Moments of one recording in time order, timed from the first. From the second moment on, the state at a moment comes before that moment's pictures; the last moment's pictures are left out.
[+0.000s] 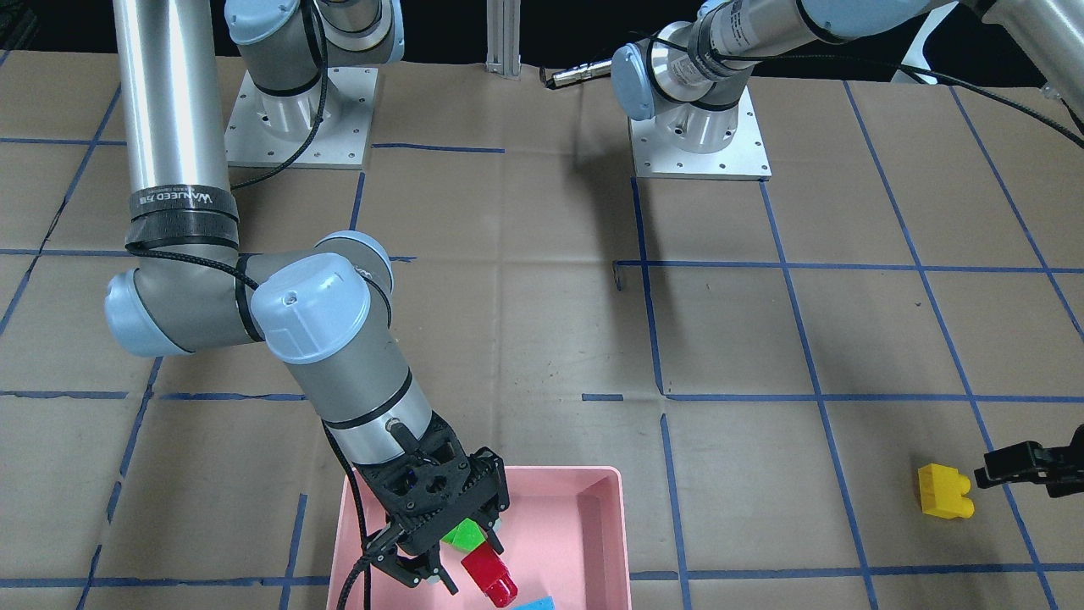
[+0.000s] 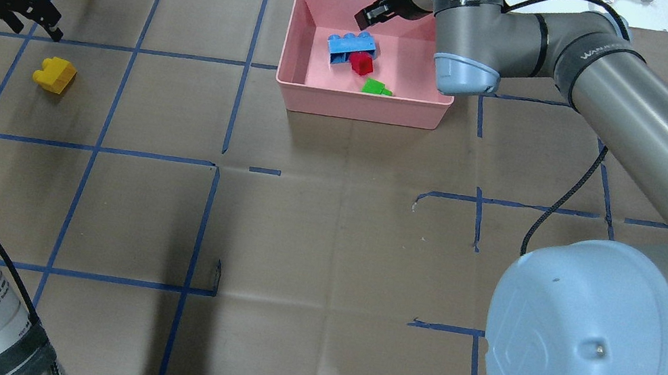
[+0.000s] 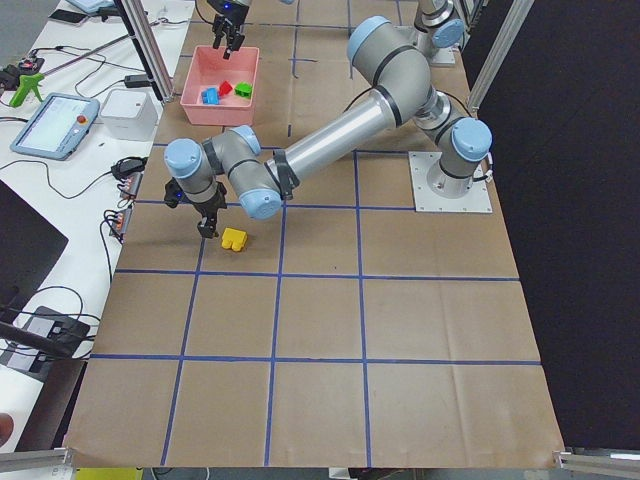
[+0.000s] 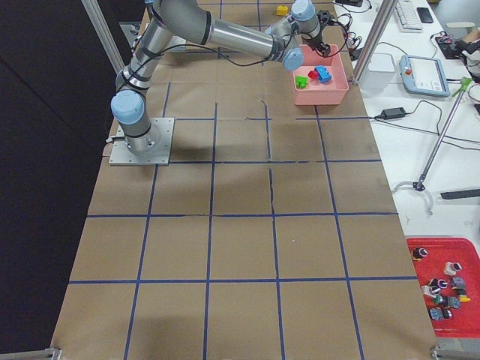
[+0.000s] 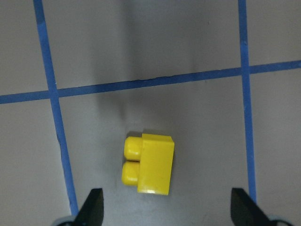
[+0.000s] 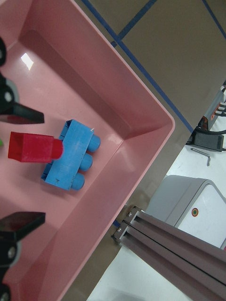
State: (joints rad) left arm -1.06 -2.33 -1.15 -1.29 1.51 0.72; right arm 1.76 -0.94 1.33 -2.51 -1.32 -0.44
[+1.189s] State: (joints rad) left arm -1.03 -2.32 -1.35 -1.05 1.55 0.84; right arm 1.61 -1.52 1.43 -1.47 -1.49 -0.19
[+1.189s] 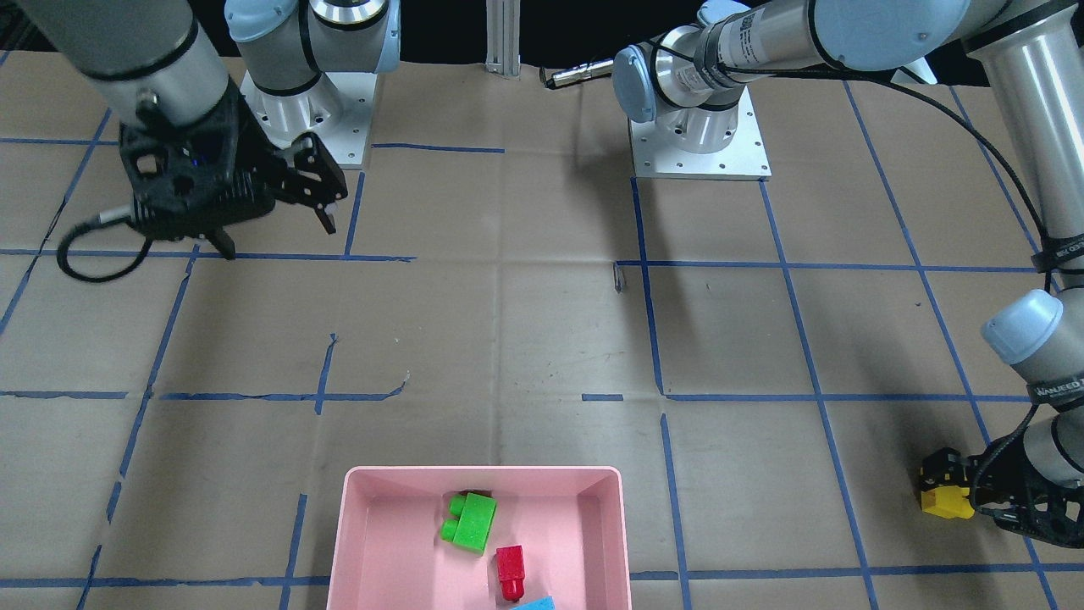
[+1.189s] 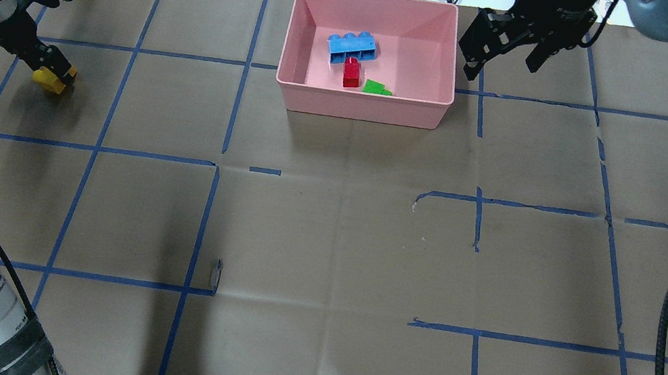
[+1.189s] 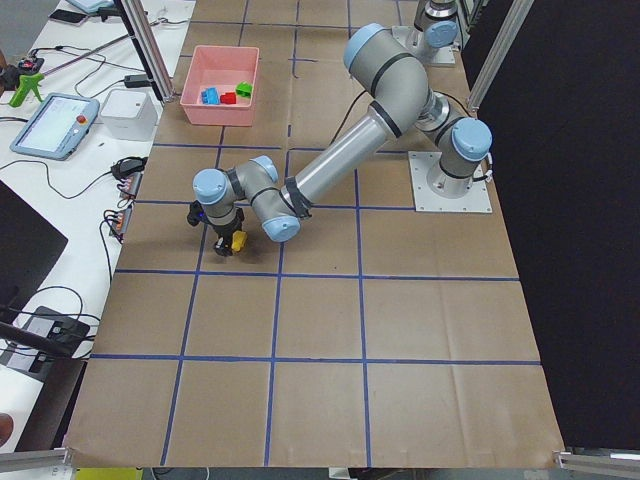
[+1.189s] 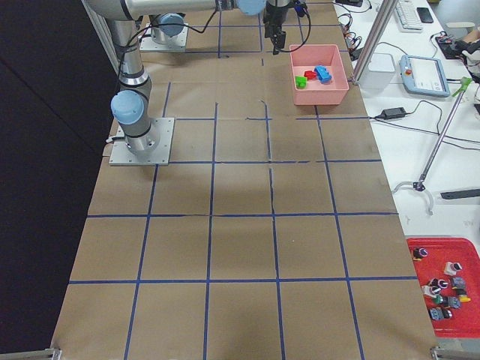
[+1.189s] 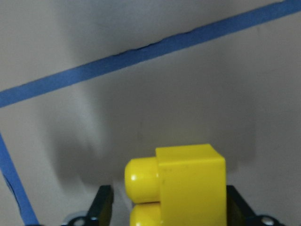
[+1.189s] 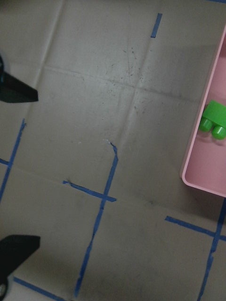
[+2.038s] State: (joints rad) left arm -1.04 -2.19 -1.21 -1.31 1.60 0.83; right arm 1.61 -1.84 1.80 -1.63 -1.64 0.03
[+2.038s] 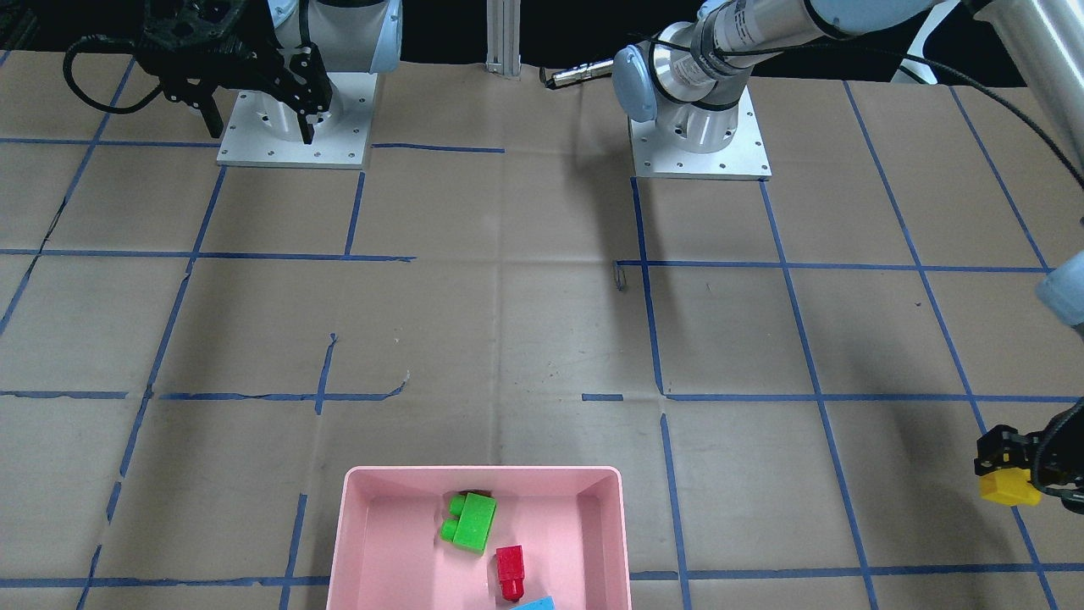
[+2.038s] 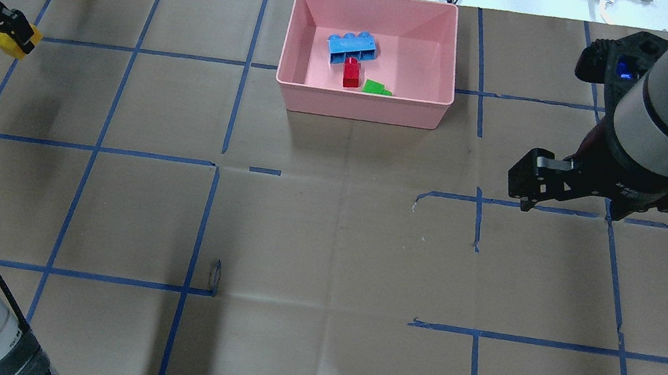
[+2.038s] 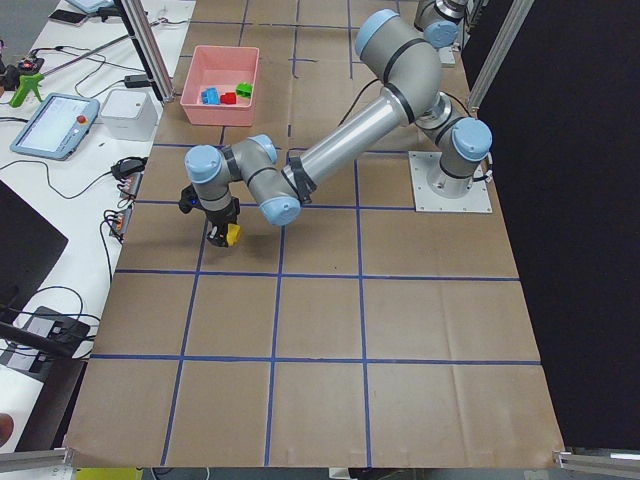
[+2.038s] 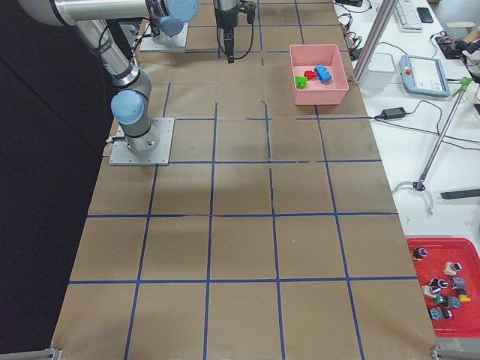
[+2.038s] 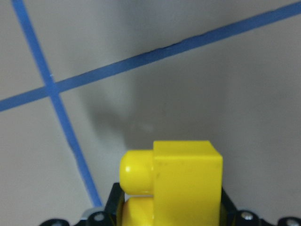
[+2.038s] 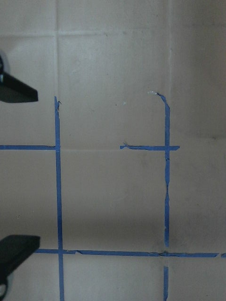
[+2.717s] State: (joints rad) left arm -1.28 -2.17 -0.98 -1.62 1.57 0.29; right arm 1.61 -1.80 1.75 -1.63 -1.62 0.03
